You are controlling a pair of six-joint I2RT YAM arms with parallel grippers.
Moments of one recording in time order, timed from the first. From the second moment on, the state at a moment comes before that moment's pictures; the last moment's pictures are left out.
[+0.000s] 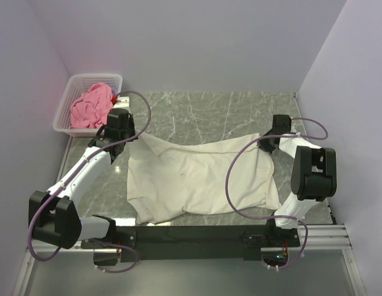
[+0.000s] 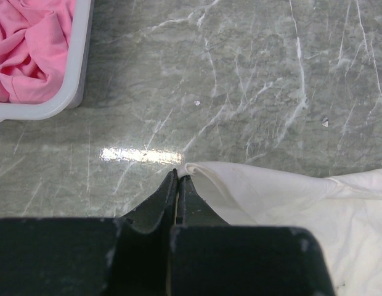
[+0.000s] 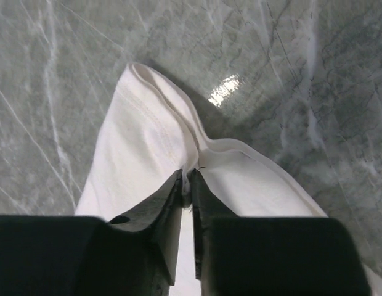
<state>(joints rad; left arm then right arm) -0.27 1.28 0.97 -0.25 -0.26 -0.23 -0.10 1.71 0.97 -0.22 0.00 0.80</state>
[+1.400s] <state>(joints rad) -0.17 1.10 1.96 -0.25 -0.20 -0.16 -0.15 1.12 1.85 -0.39 -0.05 0.61</state>
